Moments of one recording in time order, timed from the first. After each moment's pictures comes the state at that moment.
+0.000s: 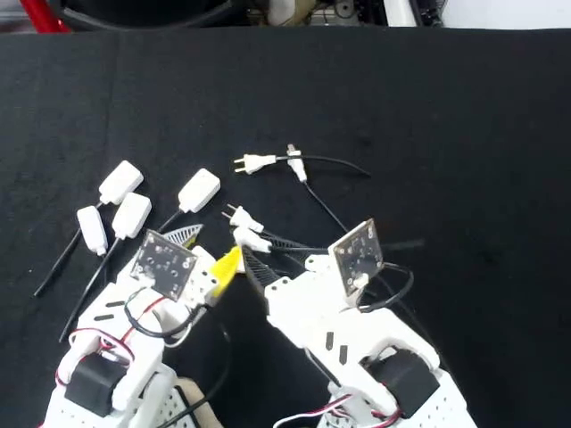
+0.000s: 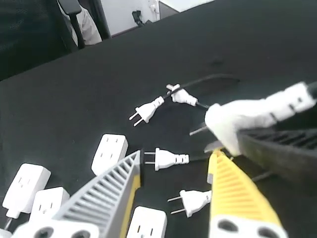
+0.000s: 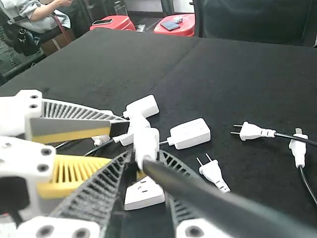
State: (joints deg) left arm 18.8 -104.1 75.8 61.1 -9.3; right arm -41.1 -99.1 75.4 53.2 -14.1
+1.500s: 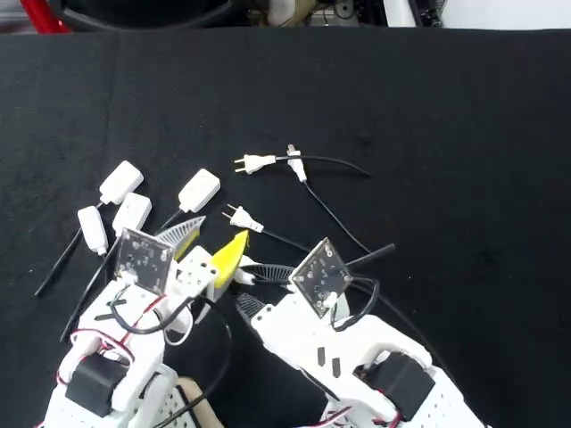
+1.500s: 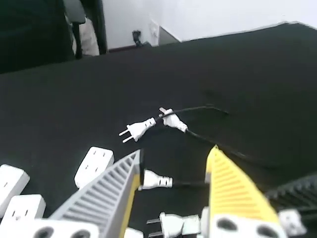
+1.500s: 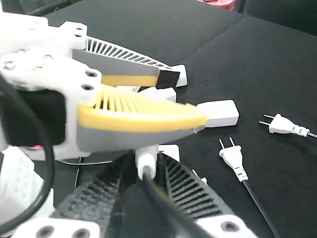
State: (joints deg) left arm 20.8 -104.2 76.8 56.3 0.8; right arm -49.5 -99.5 75.5 58.4 -6.5
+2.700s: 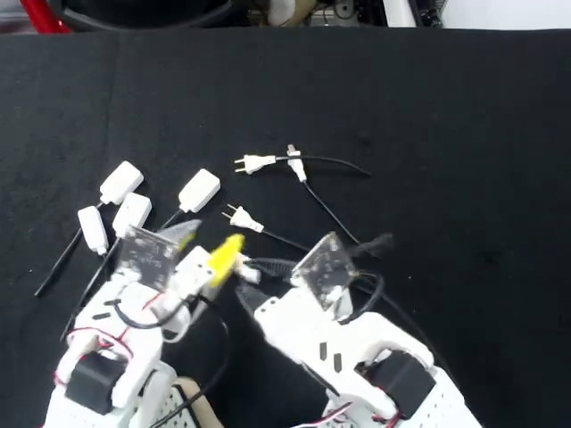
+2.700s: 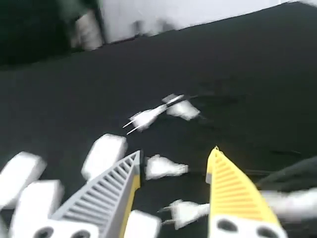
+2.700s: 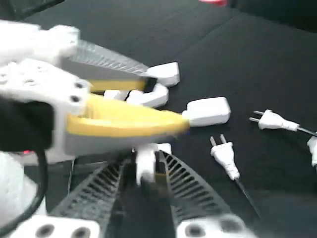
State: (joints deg) left arm 17.1 -104.2 76.4 59.5 -2.9; right arm -45.9 -99.1 75.4 57.3 -7.9
